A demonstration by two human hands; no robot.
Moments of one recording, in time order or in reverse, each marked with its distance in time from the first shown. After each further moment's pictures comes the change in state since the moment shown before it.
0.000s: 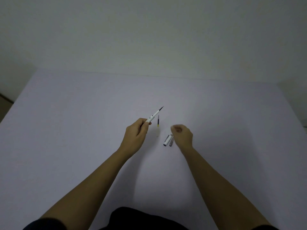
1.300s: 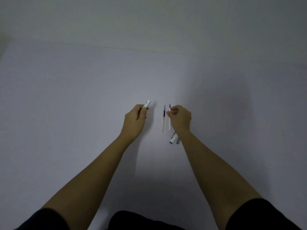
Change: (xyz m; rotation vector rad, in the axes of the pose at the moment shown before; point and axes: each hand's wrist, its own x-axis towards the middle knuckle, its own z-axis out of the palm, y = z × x) left_hand 0.073 -0.069 0.014 0.059 0.065 -0.208; right_hand 0.074 -0.006 0.058 -0.148 0.003 -0.117
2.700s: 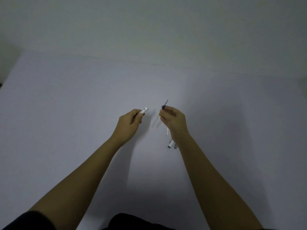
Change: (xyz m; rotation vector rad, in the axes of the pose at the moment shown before) left_hand -0.014 0.016 -0.036 0.103 -0.061 0.132; right_hand -0.038 -0.053 -0.025 0.756 -0.219 0.194
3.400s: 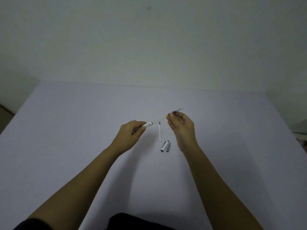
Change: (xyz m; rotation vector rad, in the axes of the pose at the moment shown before) left_hand -0.060 0.061 -0.017 0.149 -0.065 0.265; right_hand -0.086 -0.045 -0.046 0.277 -0.036 -0.248
